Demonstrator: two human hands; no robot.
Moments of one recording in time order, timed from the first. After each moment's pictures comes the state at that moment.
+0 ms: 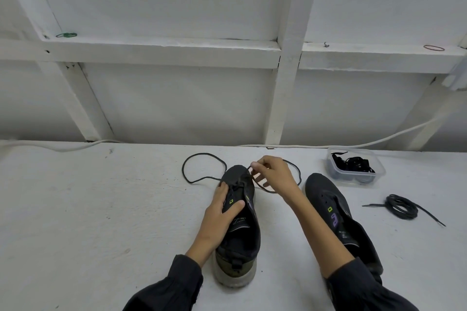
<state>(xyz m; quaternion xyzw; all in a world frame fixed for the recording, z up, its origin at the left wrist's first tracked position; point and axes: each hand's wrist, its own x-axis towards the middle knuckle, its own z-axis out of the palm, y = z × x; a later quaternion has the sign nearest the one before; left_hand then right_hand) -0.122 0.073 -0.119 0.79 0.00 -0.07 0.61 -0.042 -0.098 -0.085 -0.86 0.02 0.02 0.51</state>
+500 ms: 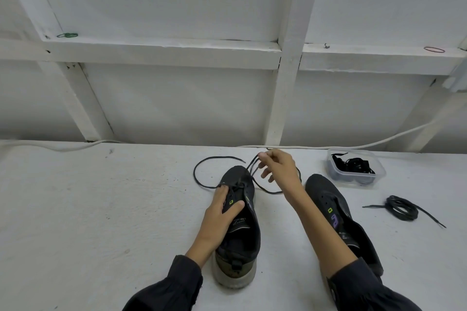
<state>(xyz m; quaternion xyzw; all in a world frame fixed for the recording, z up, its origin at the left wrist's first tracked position) -0.121 0.073 -0.123 0.78 0.02 -0.09 0.62 -0.047 -0.099 -0.069 -0.80 0.05 -0.05 0.59</state>
